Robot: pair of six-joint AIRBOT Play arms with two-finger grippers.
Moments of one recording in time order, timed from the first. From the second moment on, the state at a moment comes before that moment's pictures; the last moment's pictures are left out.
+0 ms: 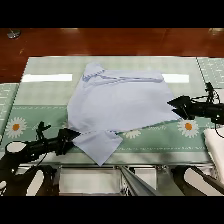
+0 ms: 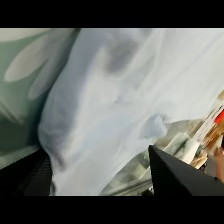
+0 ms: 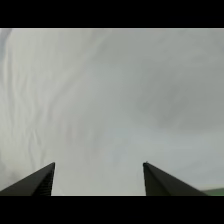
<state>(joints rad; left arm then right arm) 0.23 -0.65 0.02 0.52 -1.01 -1.49 -0.46 -1.12 0.64 -0.63 1.09 1.15</state>
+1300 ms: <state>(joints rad) 0.22 -0.63 0.10 0.42 -0.98 -1.31 -0.67 -1.26 0.69 -0.94 1.10 1.32</state>
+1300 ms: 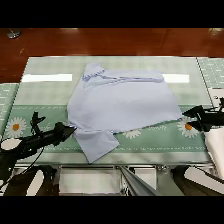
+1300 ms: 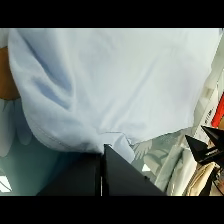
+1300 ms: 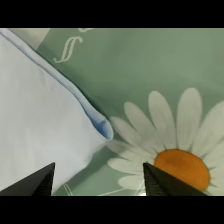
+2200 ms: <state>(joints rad) 0.23 -0.63 0.28 0.43 -0.98 -1.27 -0.38 -1.41 1.11 -1.00 1.16 1.35</state>
